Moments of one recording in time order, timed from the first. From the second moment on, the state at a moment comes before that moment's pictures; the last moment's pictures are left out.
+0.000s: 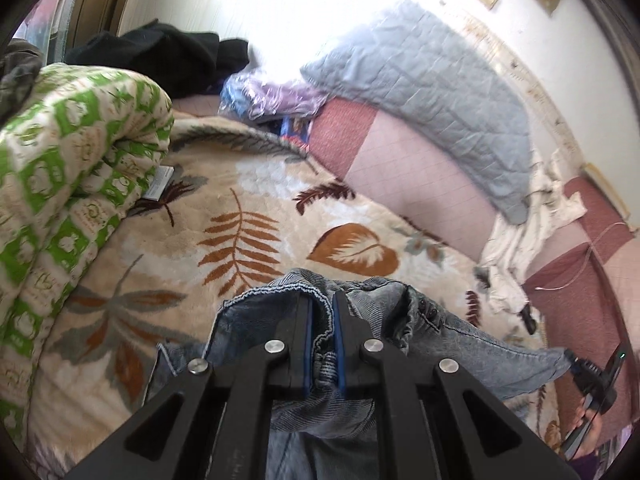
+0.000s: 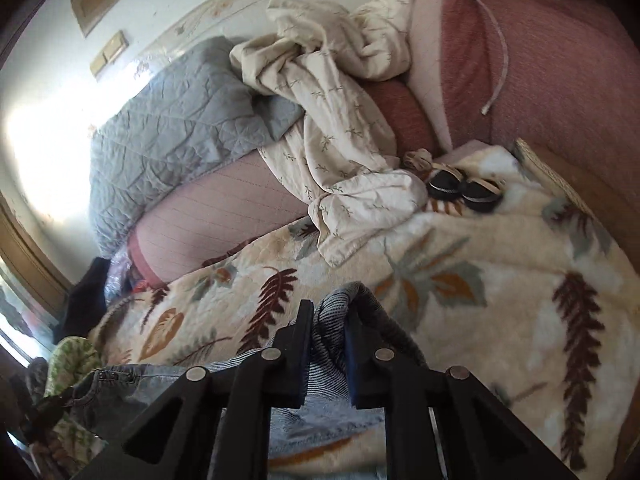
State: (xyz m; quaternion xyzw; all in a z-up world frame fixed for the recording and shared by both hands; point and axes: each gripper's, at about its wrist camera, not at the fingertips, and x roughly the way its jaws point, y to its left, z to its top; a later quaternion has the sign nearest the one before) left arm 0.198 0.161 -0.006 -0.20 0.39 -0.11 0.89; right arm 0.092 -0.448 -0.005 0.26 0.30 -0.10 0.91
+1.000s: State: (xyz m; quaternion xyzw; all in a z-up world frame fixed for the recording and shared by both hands) left arm 0.025 0.217 -0.047 -0.19 0.38 -0.07 0.90; right arm -0.104 -0.454 -0.072 0.33 0.45 -0.10 0.82
